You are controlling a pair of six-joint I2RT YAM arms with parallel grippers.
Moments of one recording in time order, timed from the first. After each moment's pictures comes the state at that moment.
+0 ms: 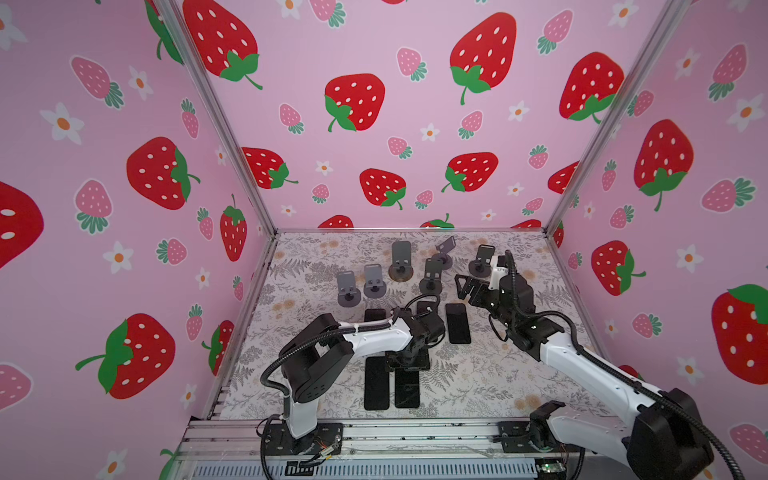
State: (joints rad) left arm -0.98 1.87 1.19 -0.87 0.00 -1.00; right arm 0.57 1.14 0.70 0.09 0.07 0.59
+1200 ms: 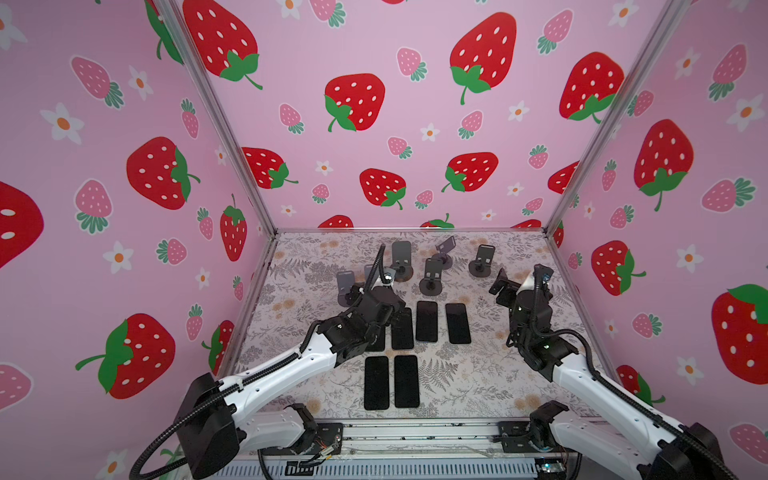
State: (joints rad) left arm -0.75 1.22 0.84 -0.21 -0.58 -0.03; right arm 0.56 0.96 0.53 0.26 0.73 0.30
